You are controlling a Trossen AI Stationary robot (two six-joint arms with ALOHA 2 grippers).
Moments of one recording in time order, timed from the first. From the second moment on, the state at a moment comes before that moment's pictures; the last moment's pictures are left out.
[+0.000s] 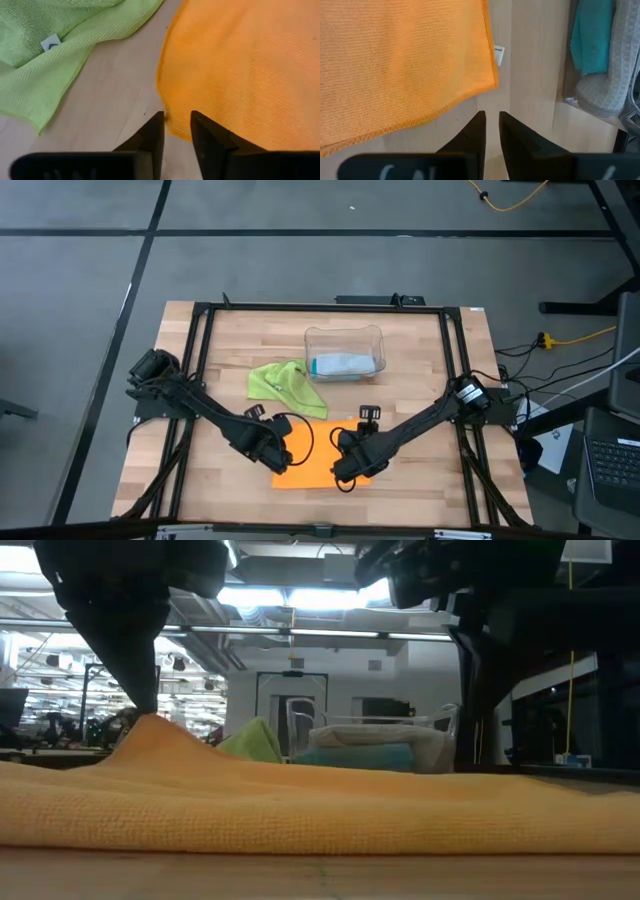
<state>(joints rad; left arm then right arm) -0.52 1.76 1.23 -0.96 -0.38 -1.04 0.50 2.10 1.65 -1.32 0.45 0.60</state>
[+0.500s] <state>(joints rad) -0.48 1.75 1.33 -1.17 -0.35 -1.09 0.53 2.10 1.79 -1.56 0.44 0.62</state>
